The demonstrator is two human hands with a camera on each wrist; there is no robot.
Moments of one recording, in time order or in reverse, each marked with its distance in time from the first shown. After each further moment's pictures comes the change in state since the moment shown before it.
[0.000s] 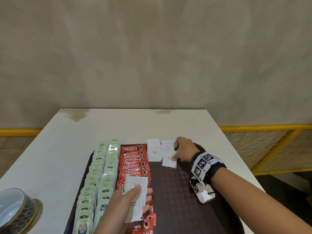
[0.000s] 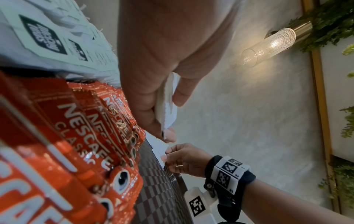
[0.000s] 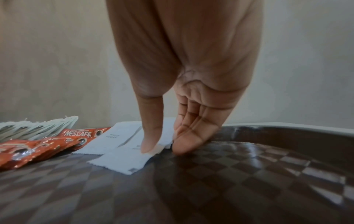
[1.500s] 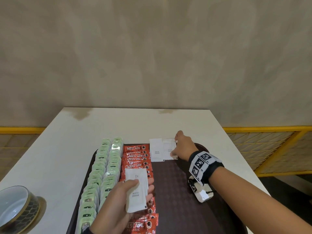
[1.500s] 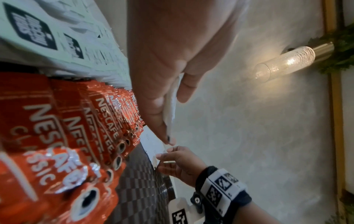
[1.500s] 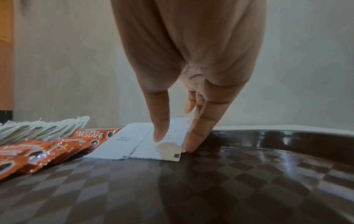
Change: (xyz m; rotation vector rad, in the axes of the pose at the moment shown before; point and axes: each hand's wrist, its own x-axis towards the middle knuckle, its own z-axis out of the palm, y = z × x) left_hand 0.012 0.010 -0.007 -0.181 -0.124 -0.014; right_hand 0.000 -0.015 0.003 -0.014 0.084 -0.035
